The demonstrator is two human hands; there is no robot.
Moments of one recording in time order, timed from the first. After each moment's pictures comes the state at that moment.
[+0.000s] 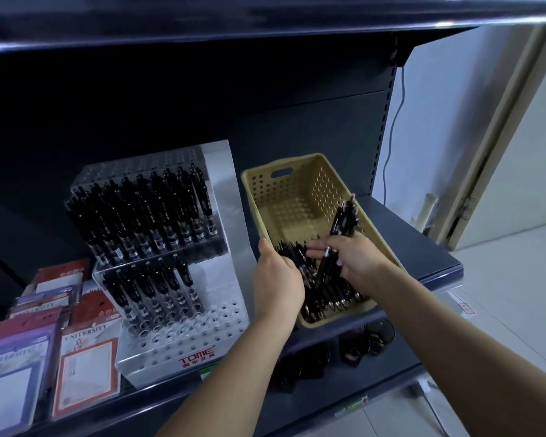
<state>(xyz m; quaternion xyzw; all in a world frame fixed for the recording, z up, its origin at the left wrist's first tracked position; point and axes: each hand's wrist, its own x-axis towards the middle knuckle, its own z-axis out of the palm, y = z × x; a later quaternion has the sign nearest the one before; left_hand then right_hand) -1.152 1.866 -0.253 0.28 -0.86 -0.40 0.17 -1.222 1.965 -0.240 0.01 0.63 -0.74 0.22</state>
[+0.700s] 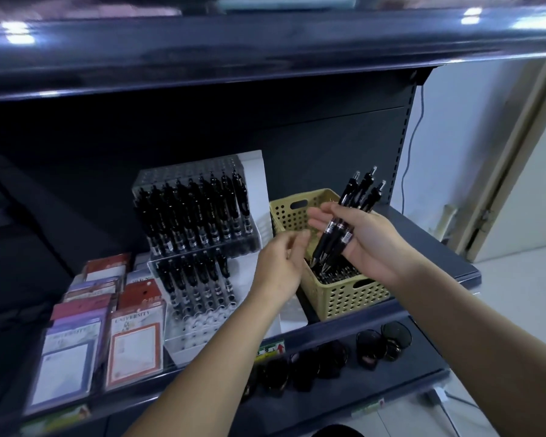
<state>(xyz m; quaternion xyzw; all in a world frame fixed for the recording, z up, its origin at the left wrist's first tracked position) -1.114 1.821 -0.216 0.08 -0.85 -0.47 0.20 -1.171 1.948 -0.173 -0.08 0.50 -0.83 0.23</state>
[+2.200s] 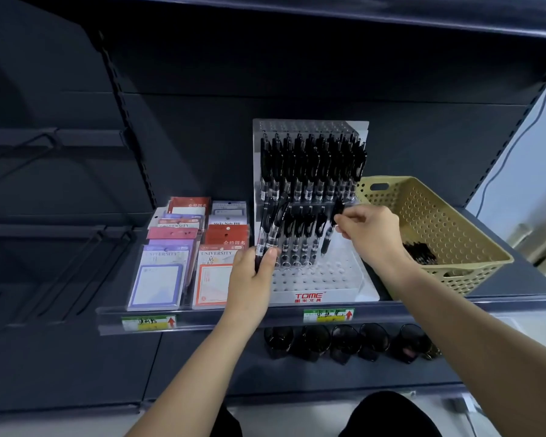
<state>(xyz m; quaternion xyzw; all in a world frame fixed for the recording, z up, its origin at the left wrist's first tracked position) -0.976 1.706 -0.268 0.26 -0.76 -0.53 0.25 -1.117 1.831 -0.215 -0.22 0.84 -0.49 -0.03</state>
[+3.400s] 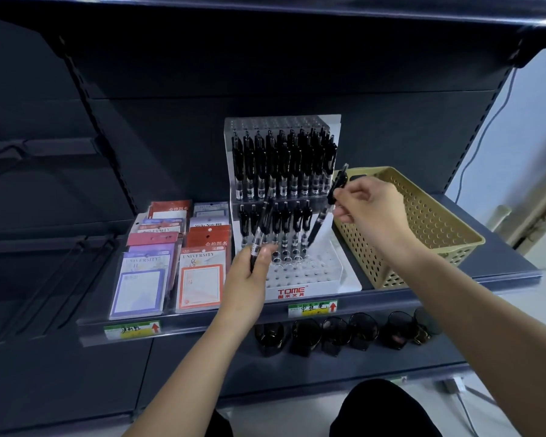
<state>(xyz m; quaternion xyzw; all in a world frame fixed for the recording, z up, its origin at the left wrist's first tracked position) -0.979 1.726 -0.263 0.22 -0.77 -0.56 0.21 -1.114 1.861 -0.185 -0.20 0.80 -0.57 -0.01</state>
